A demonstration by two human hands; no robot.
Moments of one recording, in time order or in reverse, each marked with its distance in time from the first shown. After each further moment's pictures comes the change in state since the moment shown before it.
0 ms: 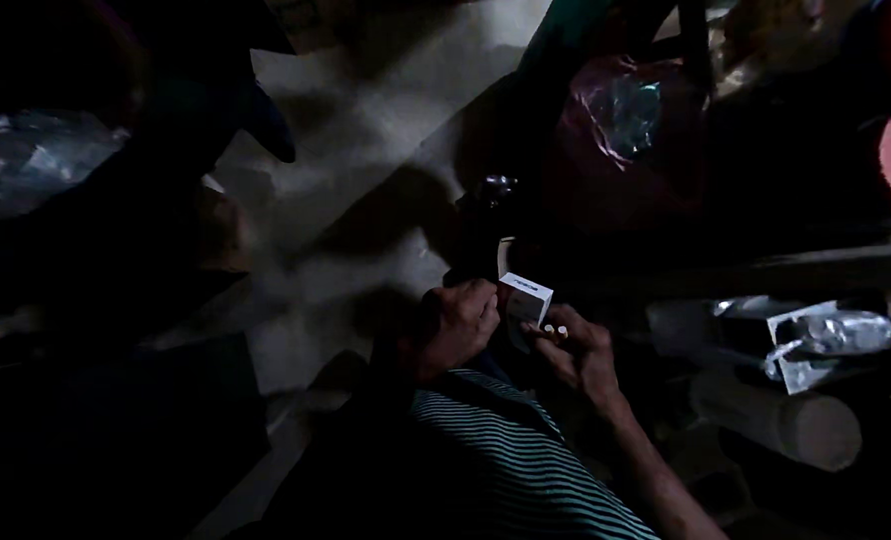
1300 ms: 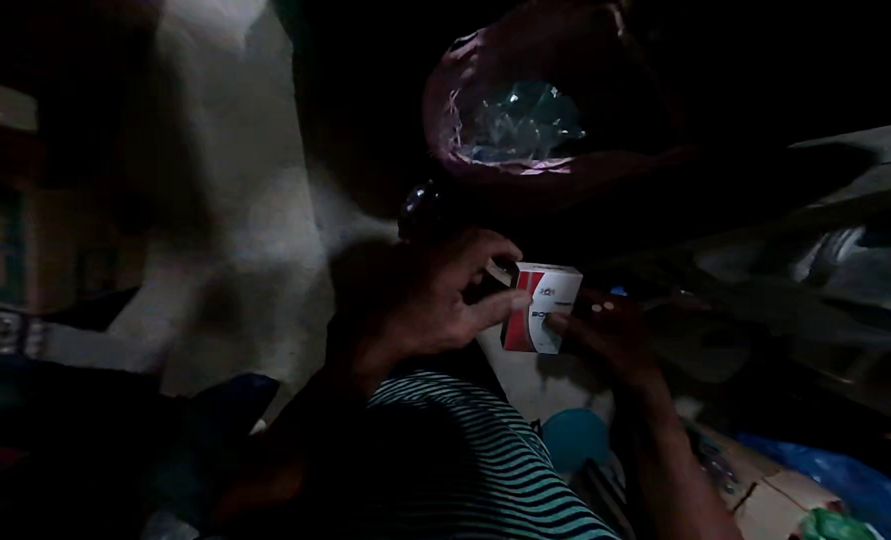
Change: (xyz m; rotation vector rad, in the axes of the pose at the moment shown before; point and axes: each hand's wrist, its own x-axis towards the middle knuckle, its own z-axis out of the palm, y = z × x) left_hand 0.434 -0.142 0.049 -0.552 -1.007 0.372; right_hand 0.246 0.064 -0.016 0.585 0.674 0.753
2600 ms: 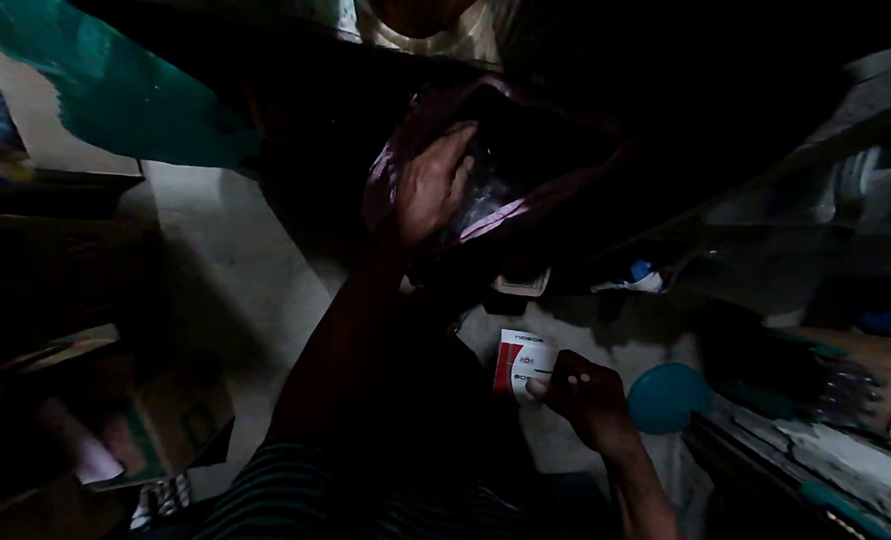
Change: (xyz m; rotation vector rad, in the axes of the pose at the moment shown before) left_hand 0.231 -0.113 -0.014 0.414 -0.257 0.068; right_hand 0.000 -0.010 0.058 0.125 0.411 0.283
